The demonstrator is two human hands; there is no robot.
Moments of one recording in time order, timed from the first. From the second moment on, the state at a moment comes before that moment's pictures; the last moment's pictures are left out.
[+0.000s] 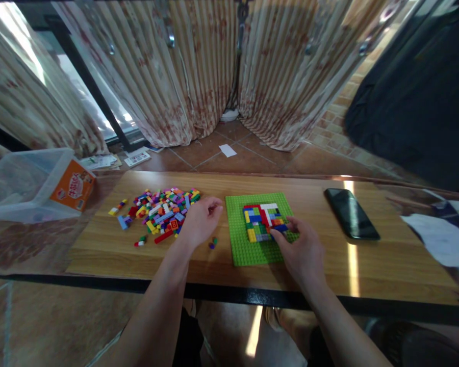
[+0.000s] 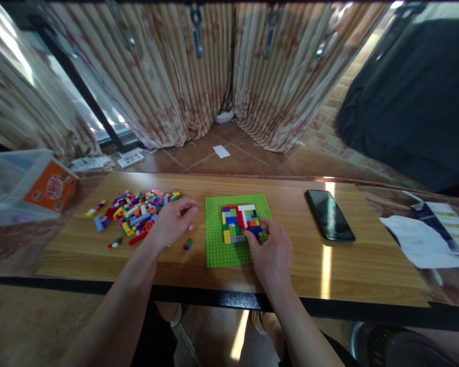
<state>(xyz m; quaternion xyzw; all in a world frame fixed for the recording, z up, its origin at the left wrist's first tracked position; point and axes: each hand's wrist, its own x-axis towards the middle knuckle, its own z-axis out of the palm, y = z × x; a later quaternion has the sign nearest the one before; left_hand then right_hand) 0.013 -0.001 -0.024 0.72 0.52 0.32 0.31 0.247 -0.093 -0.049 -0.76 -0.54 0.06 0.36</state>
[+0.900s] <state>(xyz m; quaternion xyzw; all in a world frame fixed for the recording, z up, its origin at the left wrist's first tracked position) 0.011 -0.002 -0.025 0.74 0.54 0.29 0.27 0.258 -0.086 -0.051 -0.76 -0.53 0.12 0.35</state>
